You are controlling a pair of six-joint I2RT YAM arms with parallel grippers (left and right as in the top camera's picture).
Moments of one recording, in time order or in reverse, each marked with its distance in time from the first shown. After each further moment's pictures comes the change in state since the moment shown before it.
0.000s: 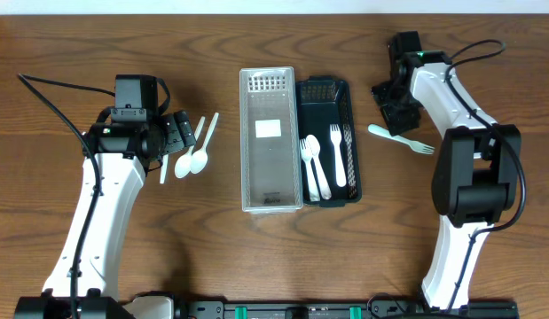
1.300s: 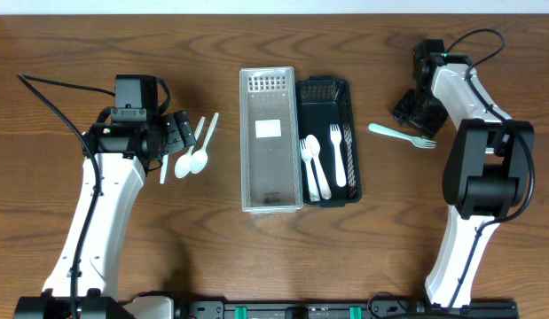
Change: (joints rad) left arm 0.000 0.000 0.000 0.000 0.000 0.000; right arm -0.104 0.060 0.018 -0.093 0.064 -0.668
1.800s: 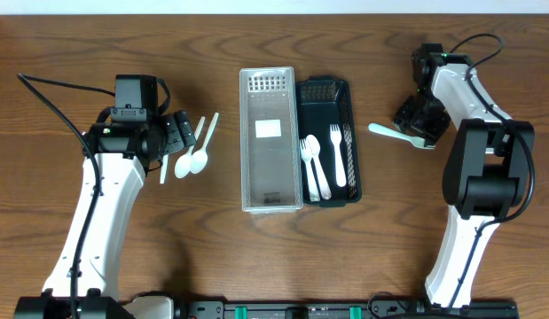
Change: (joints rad) left arm 0.000 0.000 0.000 0.000 0.000 0.000; right arm 0.000 0.000 0.000 -0.070 0.008 0.006
